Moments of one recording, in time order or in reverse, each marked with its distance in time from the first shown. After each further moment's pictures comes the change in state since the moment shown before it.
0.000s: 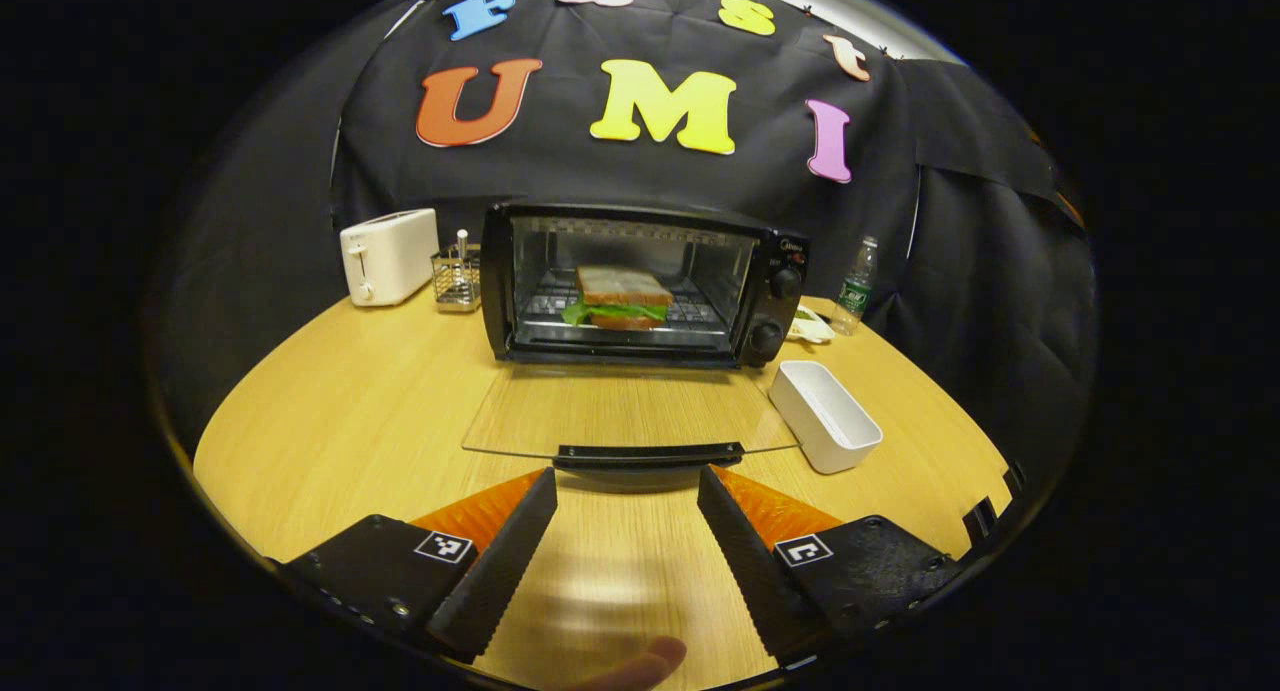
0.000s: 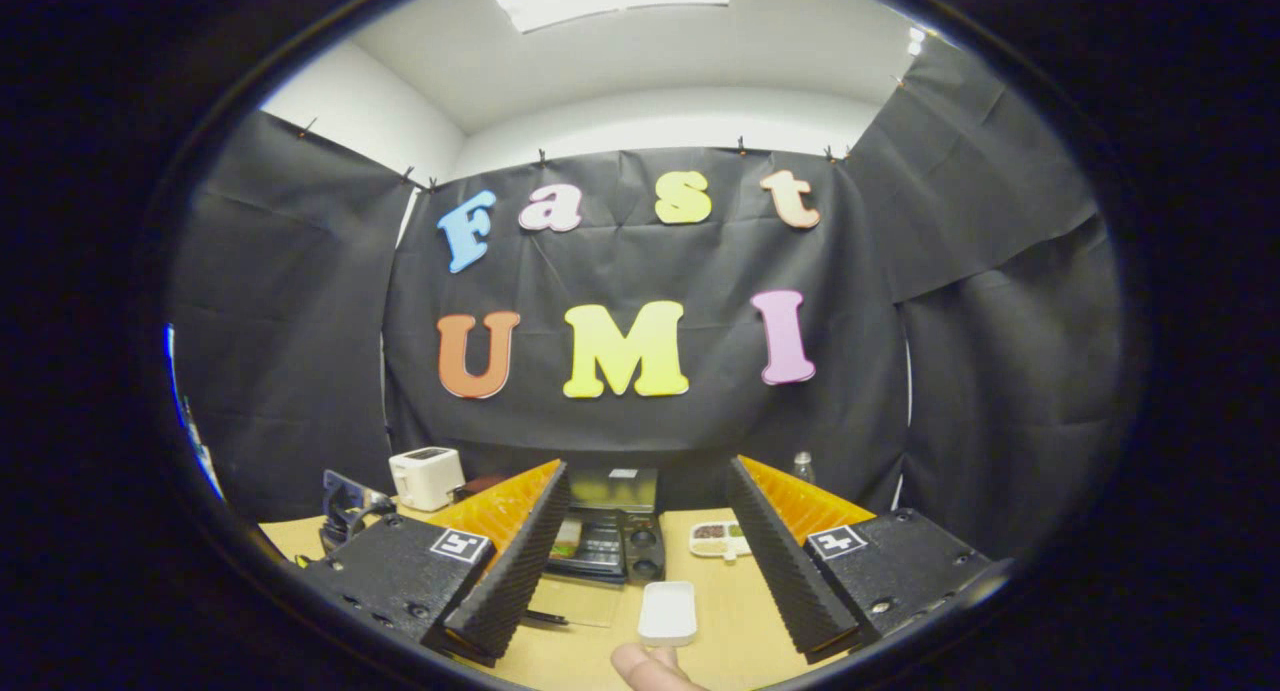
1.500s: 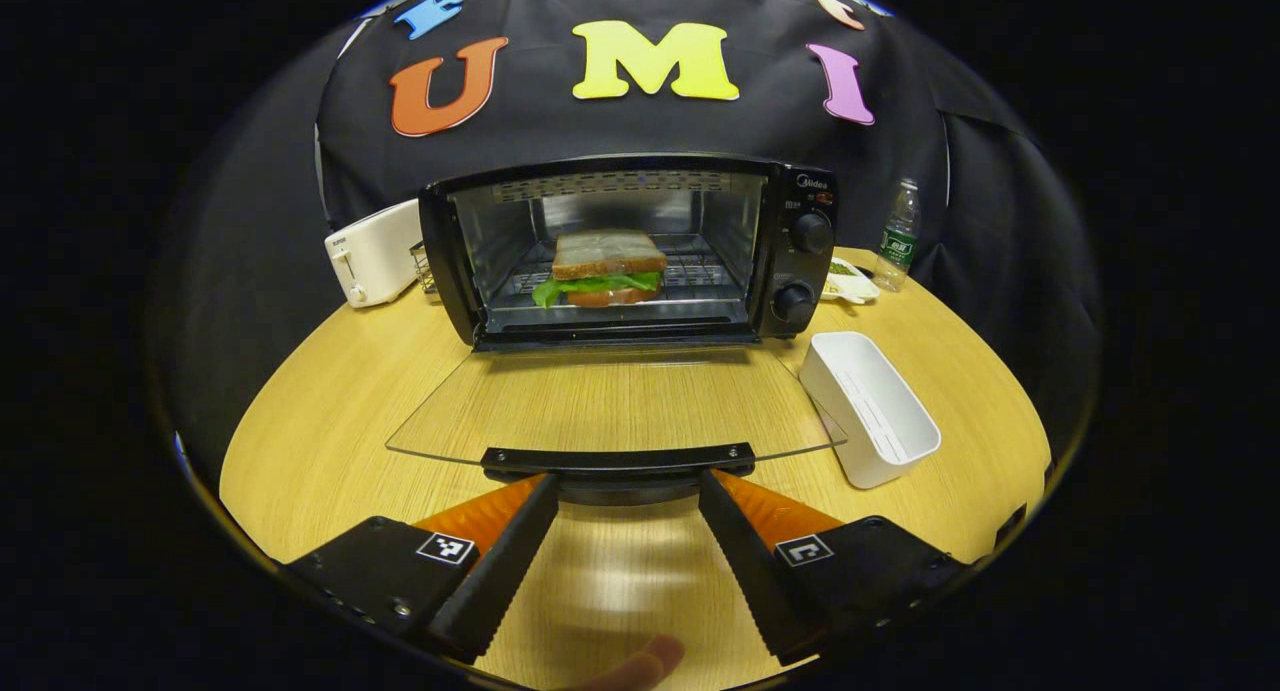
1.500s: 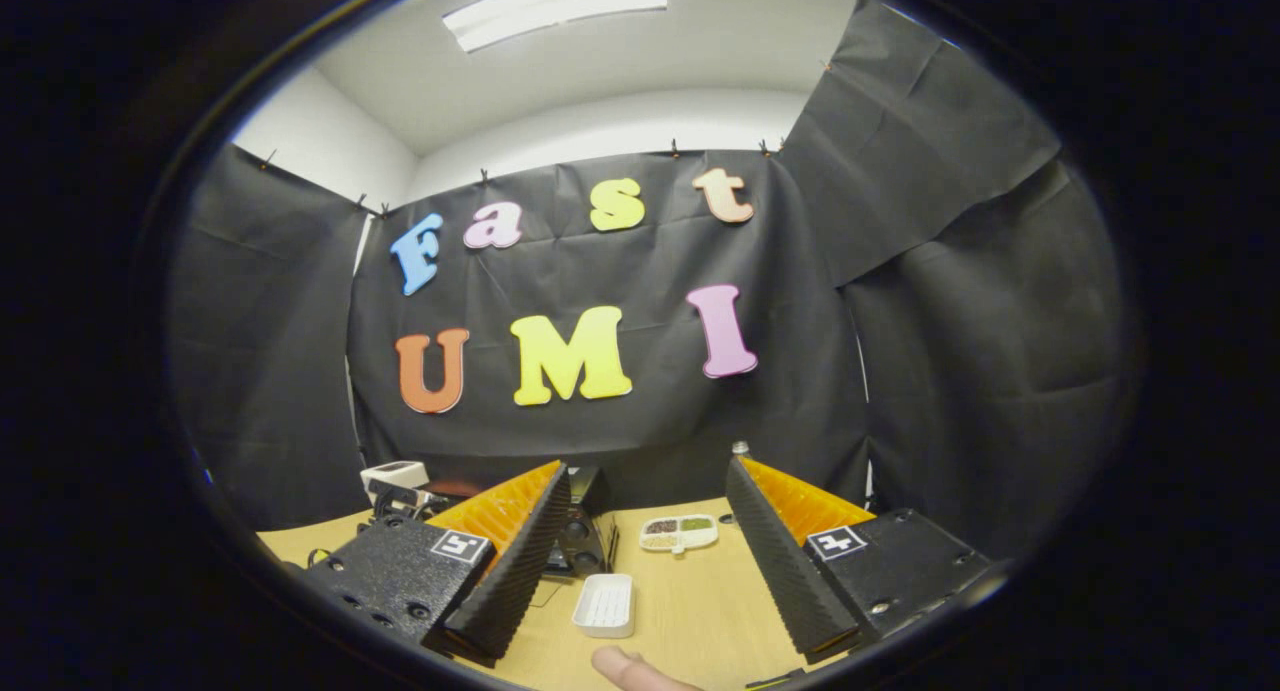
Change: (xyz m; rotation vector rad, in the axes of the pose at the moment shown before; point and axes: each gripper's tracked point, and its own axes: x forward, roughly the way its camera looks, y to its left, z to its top) left arm 0.048 -0.019 0.009 0.097 0.081 0.139; right arm -0.016 -0.094 -0.021 0.109 0.010 -0.068
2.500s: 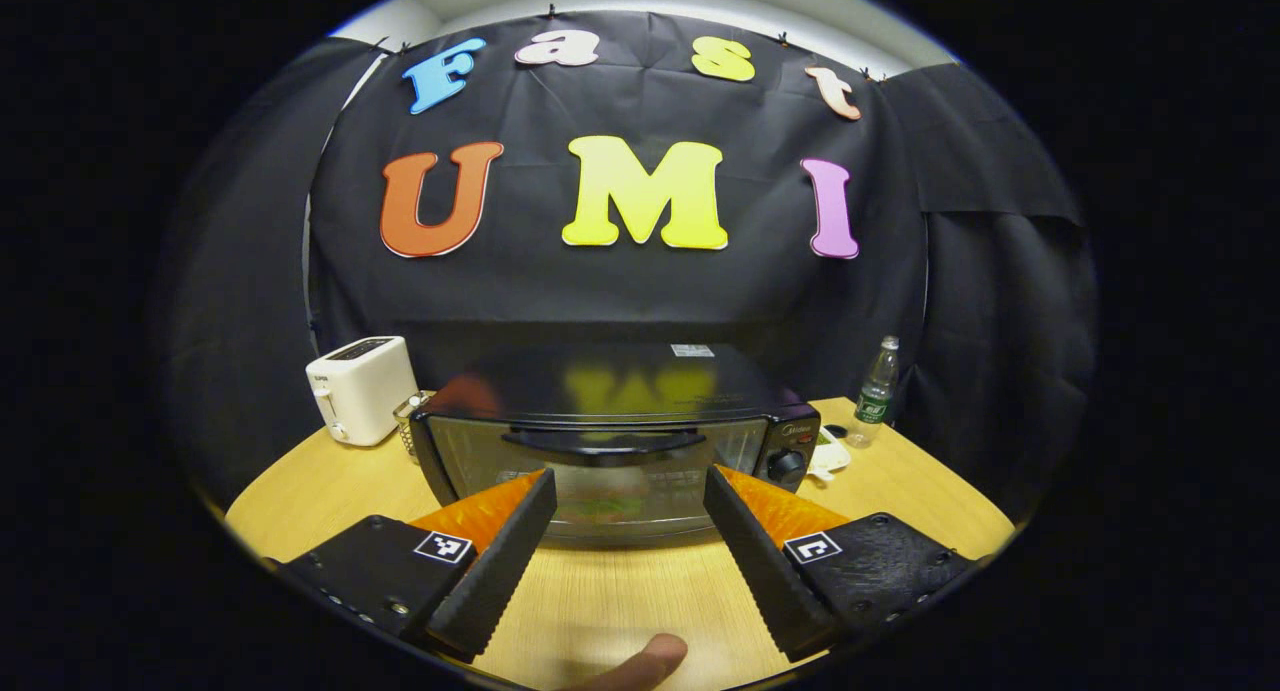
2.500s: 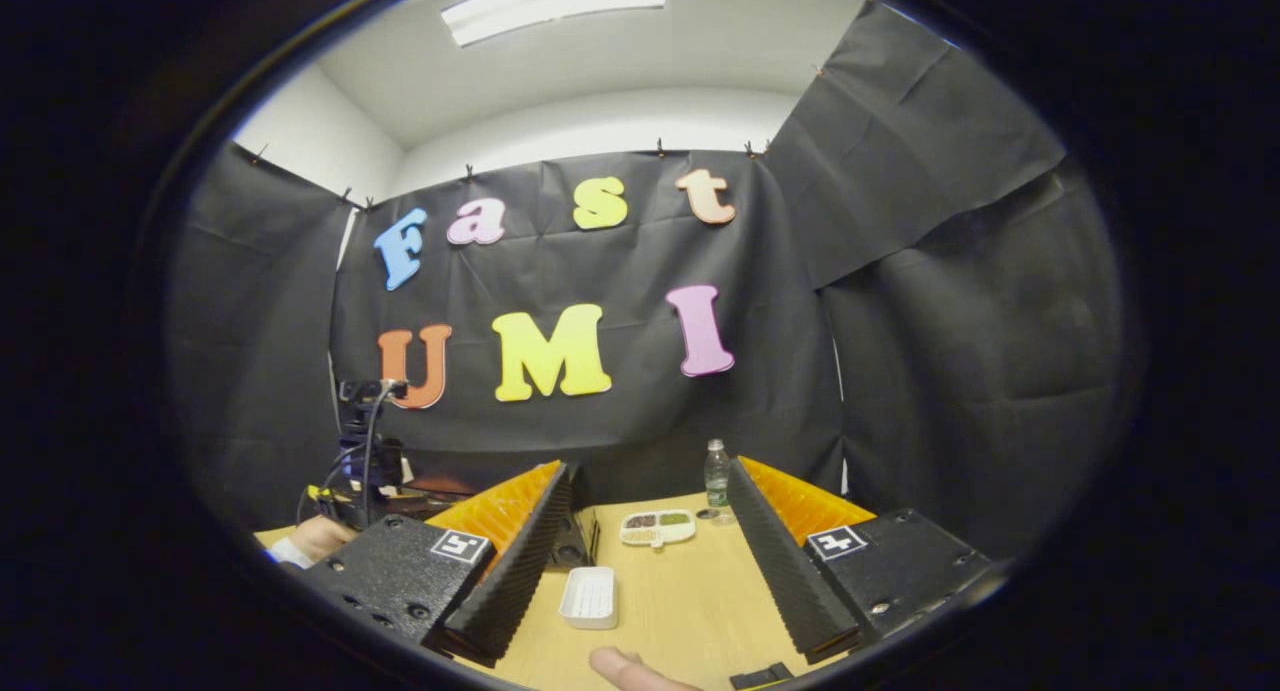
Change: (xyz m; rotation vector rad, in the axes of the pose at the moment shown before) left arm -0.026 0.009 0.170 -0.056 -0.388 -0.083; right arm -0.026 -0.012 0.021 -0.018 0.029 -0.075
